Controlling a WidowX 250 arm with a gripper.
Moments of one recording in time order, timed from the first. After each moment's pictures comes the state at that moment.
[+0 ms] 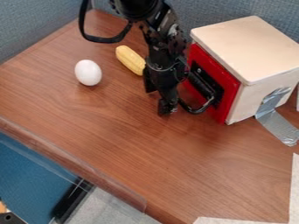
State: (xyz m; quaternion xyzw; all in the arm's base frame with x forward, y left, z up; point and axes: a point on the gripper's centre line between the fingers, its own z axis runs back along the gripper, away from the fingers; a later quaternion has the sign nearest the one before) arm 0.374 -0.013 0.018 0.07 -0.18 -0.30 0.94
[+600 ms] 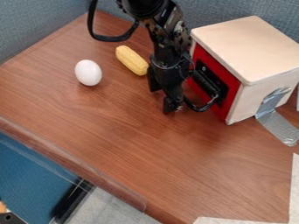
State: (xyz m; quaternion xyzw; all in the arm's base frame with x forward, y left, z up) arm 0.373 -0.018 0.019 0.05 -0.17 -0.28 0.94
